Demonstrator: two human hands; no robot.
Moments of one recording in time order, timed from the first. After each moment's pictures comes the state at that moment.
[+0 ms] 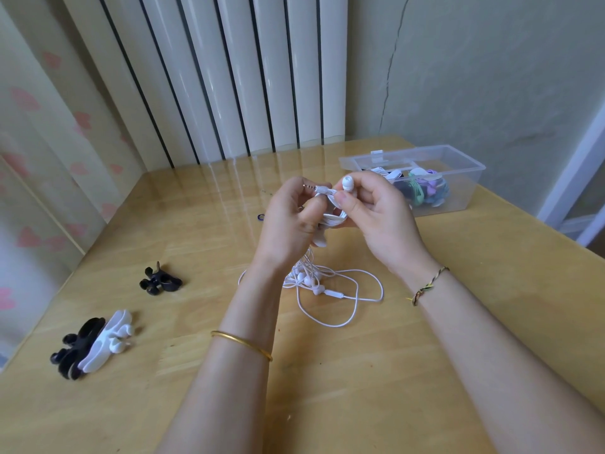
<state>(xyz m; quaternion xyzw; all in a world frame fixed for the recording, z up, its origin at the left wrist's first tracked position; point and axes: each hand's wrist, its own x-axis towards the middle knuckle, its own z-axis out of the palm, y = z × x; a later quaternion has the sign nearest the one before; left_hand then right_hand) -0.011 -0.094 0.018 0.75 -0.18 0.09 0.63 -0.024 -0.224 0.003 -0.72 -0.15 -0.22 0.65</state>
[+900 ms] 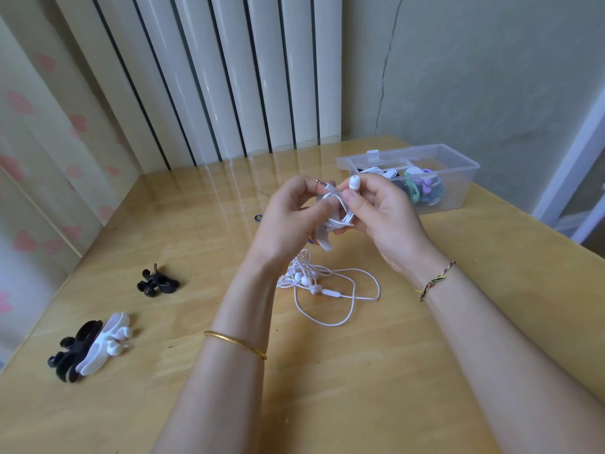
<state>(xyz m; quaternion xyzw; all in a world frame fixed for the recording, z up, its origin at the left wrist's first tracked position) -0.012 -0.091 0.021 0.72 -0.20 0.01 0.67 -0.026 -0.234 0.002 -0.67 -0.14 -0.16 0.71</state>
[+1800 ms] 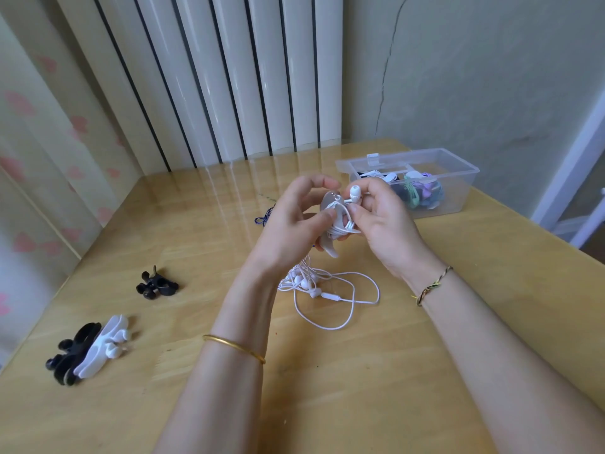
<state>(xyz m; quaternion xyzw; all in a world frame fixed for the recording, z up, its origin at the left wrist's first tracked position) -0.014 -0.091 0.019 0.72 -0.26 -0.01 0.65 -0.026 -0.231 0.002 -0.70 -0.11 -0.17 0.69</state>
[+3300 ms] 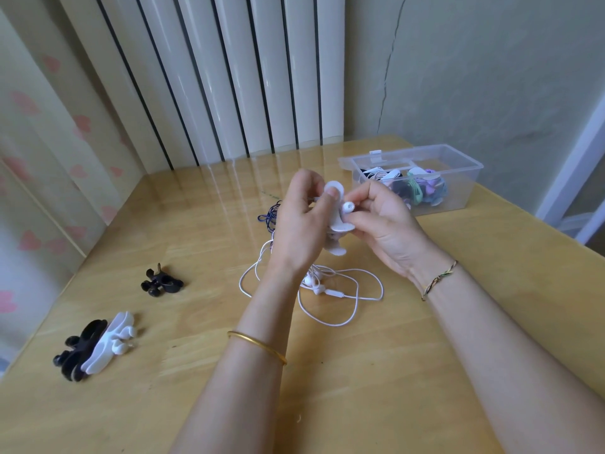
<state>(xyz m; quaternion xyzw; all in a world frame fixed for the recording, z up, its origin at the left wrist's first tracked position) -0.019 -0.106 0.015 0.73 -0.18 0.10 0.66 -0.022 -0.234 -0.006 -0.60 -0.13 -0.08 0.78</state>
